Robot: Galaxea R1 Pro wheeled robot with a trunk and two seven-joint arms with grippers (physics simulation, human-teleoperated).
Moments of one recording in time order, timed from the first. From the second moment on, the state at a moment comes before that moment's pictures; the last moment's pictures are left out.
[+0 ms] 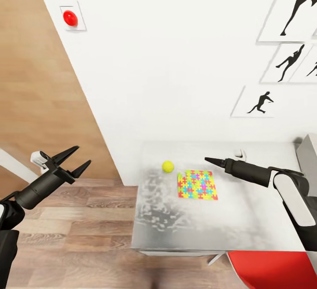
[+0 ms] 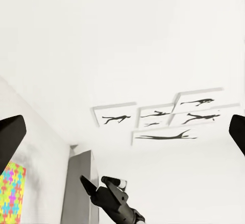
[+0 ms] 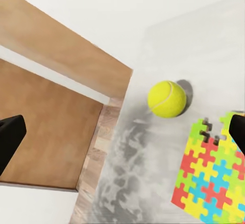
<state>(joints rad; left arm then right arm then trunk) -0.38 0.22 0.34 -1.60 1.71 0.99 -0.13 -0.60 -0.40 0.01 -1.49 -0.92 0.94 0.43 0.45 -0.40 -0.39</state>
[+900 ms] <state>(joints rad) -0.38 0.27 0.34 -1.59 1.57 0.99 -0.09 -0.77 -0.19 0.21 -1.38 -0.86 0.94 -0.23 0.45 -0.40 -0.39</state>
